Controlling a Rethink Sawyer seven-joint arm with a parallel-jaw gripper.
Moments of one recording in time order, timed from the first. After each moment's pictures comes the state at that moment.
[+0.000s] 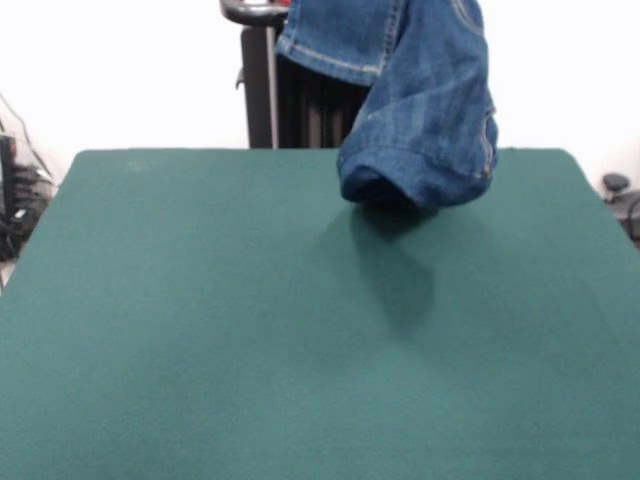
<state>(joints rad) -0.01 -0.91 -0.13 1.43 -0.07 1.54 1.91</state>
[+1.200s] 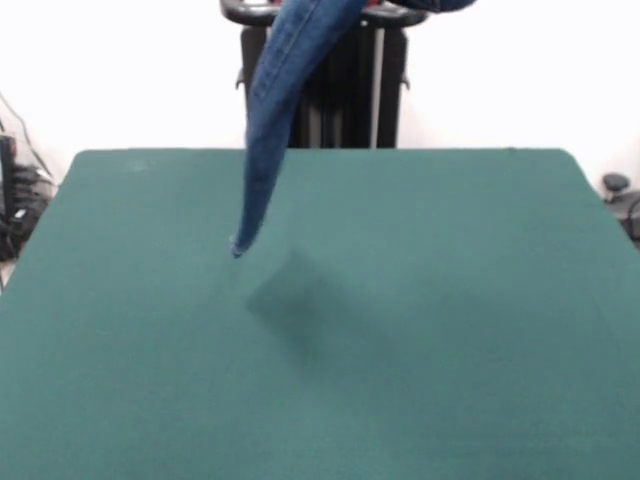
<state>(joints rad) -0.09 -0.84 -0.12 0.82 -0.16 2.23 1.91</state>
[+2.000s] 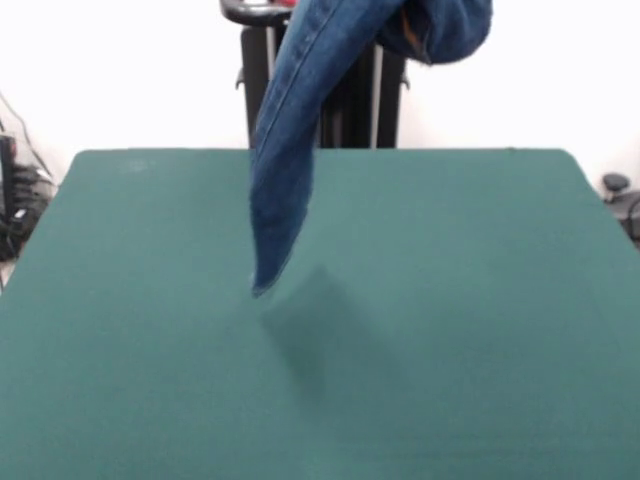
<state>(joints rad) -0.09 -0.67 -0.12 0.60 -0.17 2.28 1.91</state>
